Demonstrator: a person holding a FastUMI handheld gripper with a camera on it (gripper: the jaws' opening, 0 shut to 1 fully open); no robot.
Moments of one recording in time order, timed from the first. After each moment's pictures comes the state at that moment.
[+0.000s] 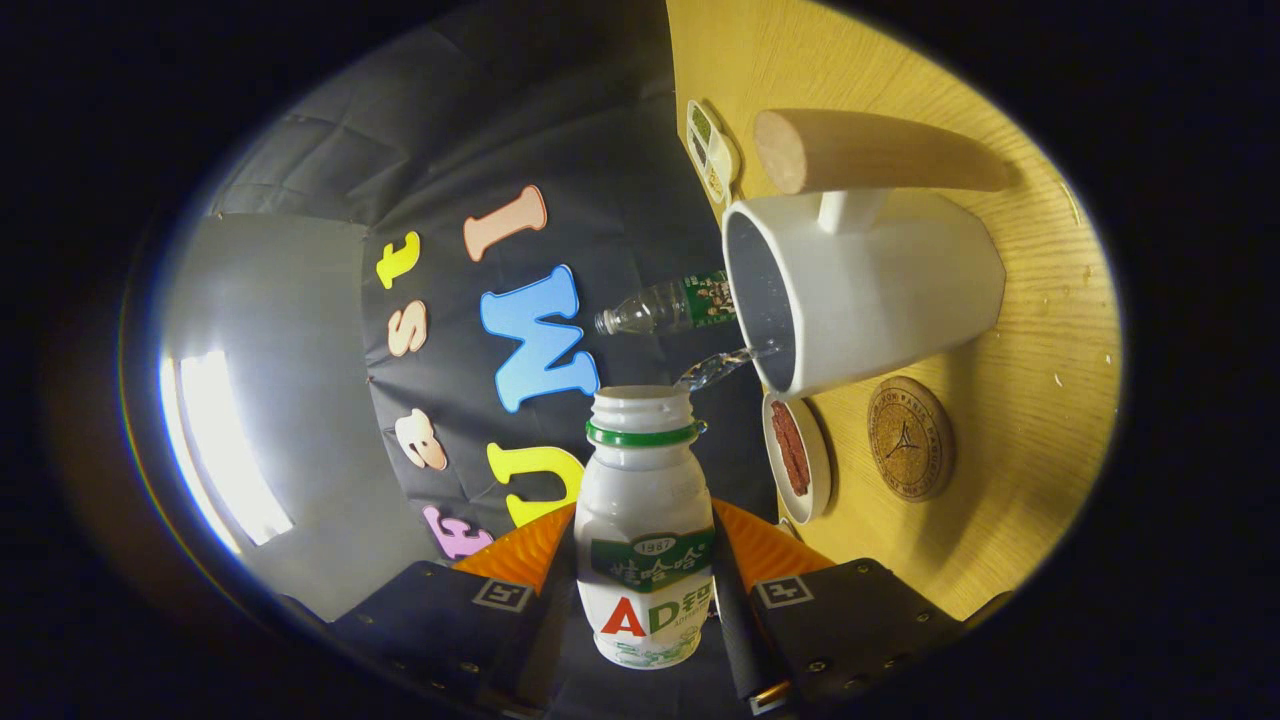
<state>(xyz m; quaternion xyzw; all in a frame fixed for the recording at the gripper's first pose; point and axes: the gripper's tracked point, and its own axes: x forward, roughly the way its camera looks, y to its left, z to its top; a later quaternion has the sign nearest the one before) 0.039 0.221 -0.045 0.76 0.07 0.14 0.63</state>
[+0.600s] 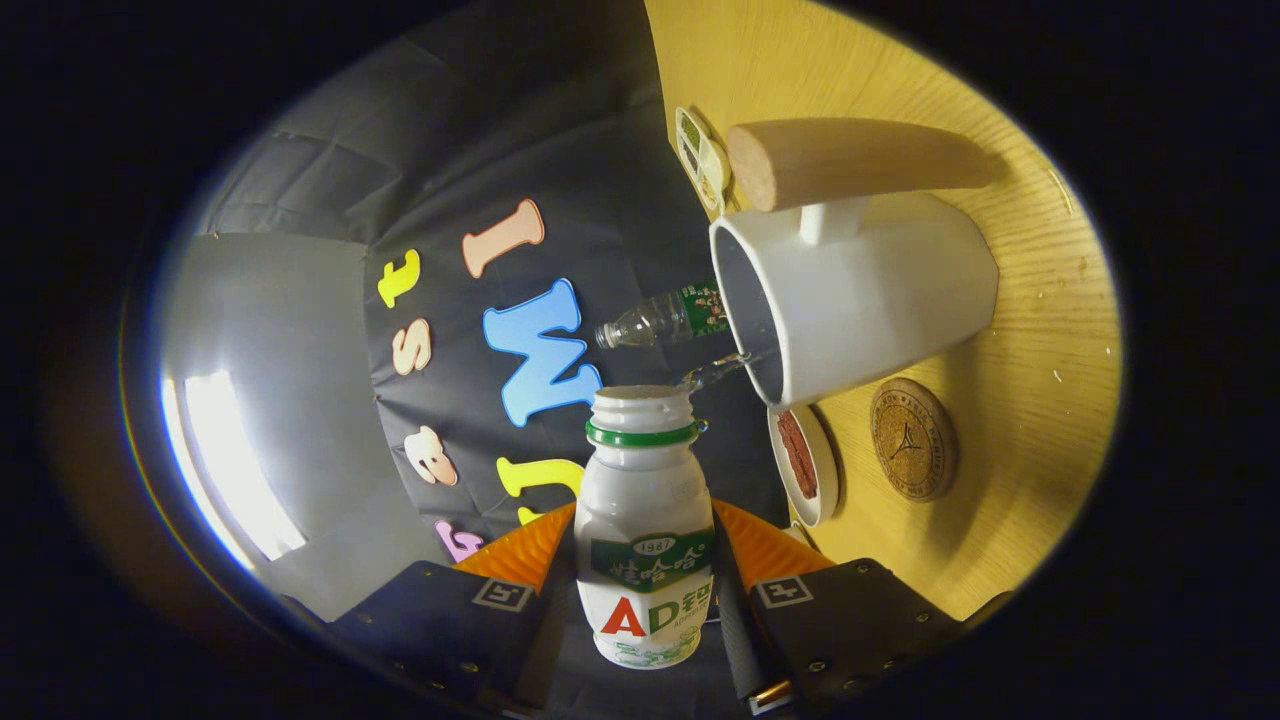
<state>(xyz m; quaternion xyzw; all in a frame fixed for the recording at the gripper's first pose) 0.038 0.215 -0.042 0.78 0.05 0.13 0.61</state>
